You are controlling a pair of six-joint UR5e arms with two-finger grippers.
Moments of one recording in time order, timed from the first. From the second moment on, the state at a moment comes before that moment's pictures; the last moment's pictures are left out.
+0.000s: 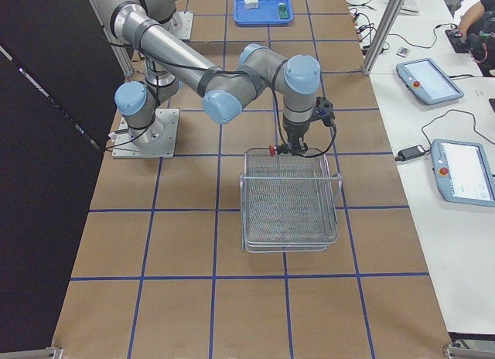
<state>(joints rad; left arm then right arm) -1.57 -1.51 -1.62 -1.43 1.61 -0.02 0.89 -1.33 1.47 -1.75 -1.47 -0.92</state>
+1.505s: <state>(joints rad) -1.48 -1.51 -1.60 -1.51 1.52 0.00 1.26 -1.52 1.46 -1.60 -1.56 -0.47</state>
